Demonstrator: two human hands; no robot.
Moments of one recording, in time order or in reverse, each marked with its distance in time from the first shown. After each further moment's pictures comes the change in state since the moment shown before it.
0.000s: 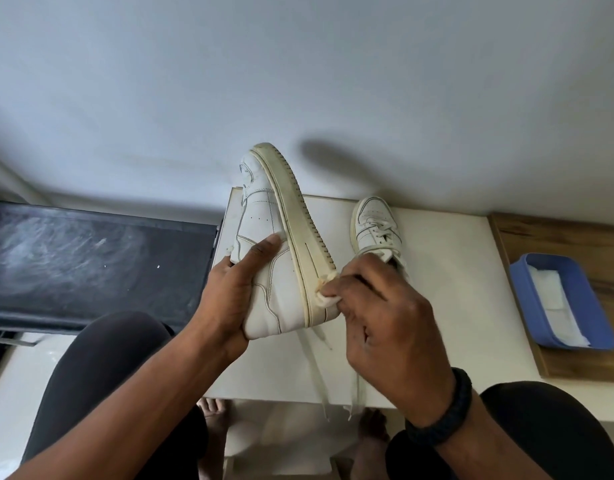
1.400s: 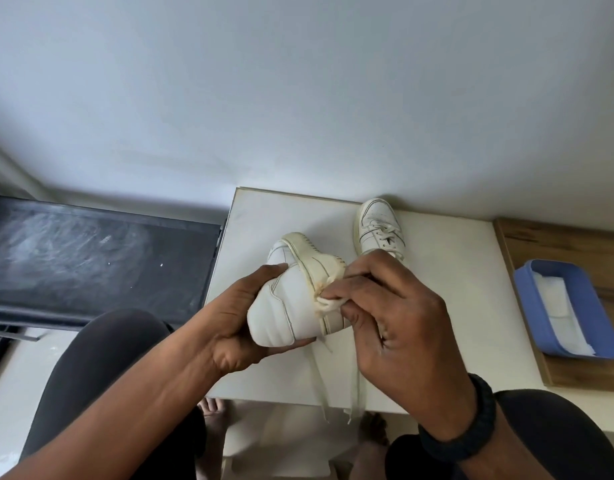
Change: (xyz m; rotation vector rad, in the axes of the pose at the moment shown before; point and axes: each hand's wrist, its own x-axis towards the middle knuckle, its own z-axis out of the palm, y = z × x) left_hand -0.007 0.001 0.000 -0.097 -0.038 -0.499; right_hand 0.005 -0.002 -0.010 0.136 0.042 -0.007
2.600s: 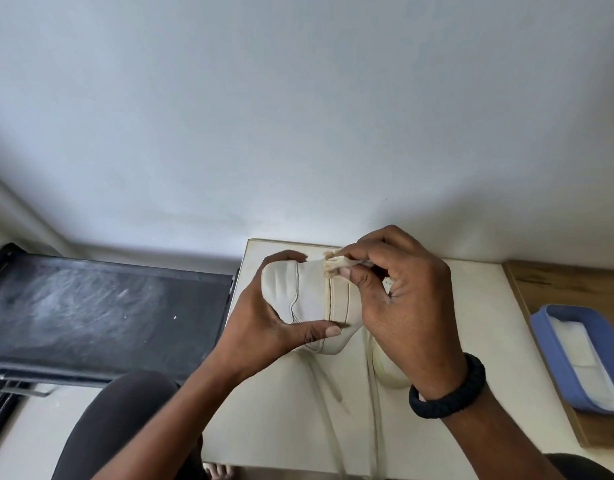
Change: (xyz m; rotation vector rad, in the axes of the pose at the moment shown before) left_hand 0.017 0.034 -0.003 0.891 0.032 1.088; right_hand 0.077 0.014 0.003 0.088 0.237 0.072
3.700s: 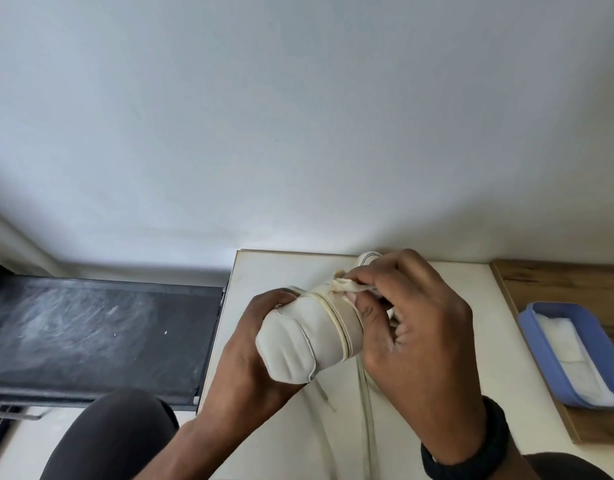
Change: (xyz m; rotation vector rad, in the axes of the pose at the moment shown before) left_hand -0.030 -0.005 0.019 0.261 0.111 0.324; right_hand -0.022 -0.018 -0.031 -0.188 0.083 -0.001
